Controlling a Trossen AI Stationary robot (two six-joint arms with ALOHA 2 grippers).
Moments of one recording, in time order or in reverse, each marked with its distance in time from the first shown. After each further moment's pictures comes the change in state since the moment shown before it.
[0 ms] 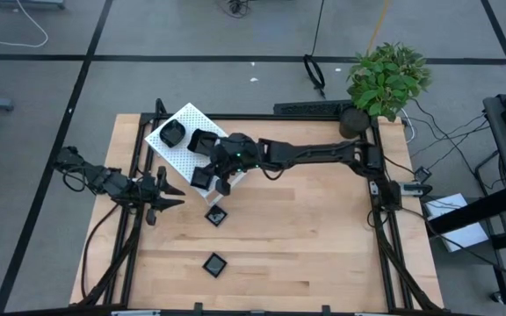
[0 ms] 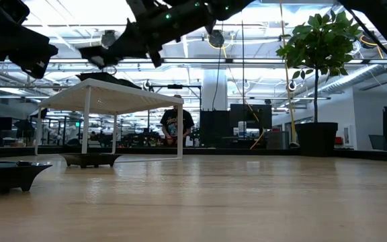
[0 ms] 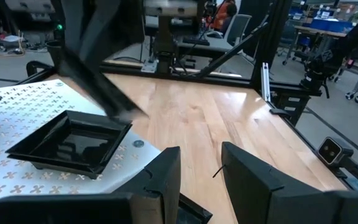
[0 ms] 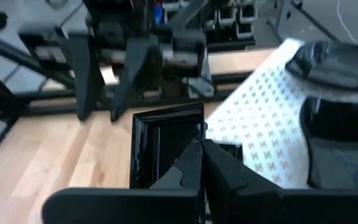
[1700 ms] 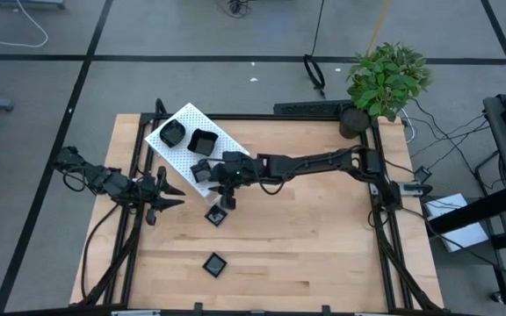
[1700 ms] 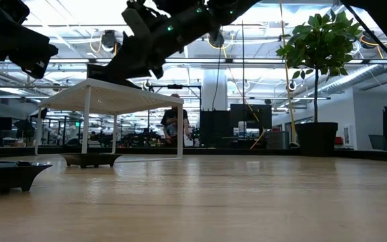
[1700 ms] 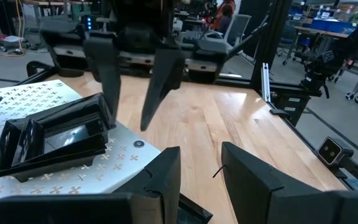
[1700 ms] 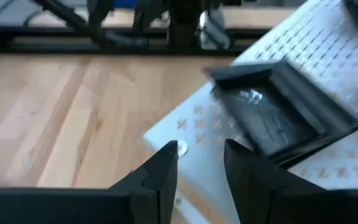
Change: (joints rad) left arm 0.000 0.000 0.000 0.000 0.000 0.000; right arm 0.076 0.008 -0.095 -0.019 0.082 -0.079
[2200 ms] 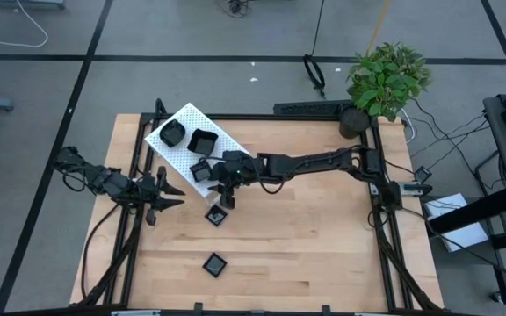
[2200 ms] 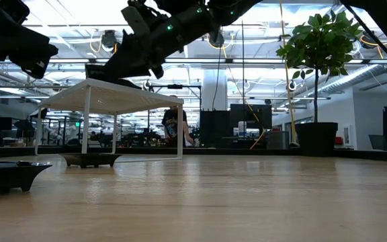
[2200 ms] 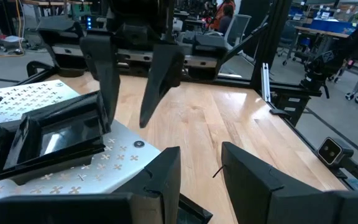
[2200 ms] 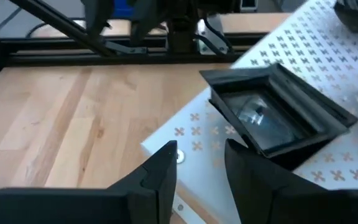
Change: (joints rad) left arm 0.000 0.000 0.000 0.000 0.000 0.000; right arm -0.012 -0.001 -0.007 0.024 -0.004 0.026
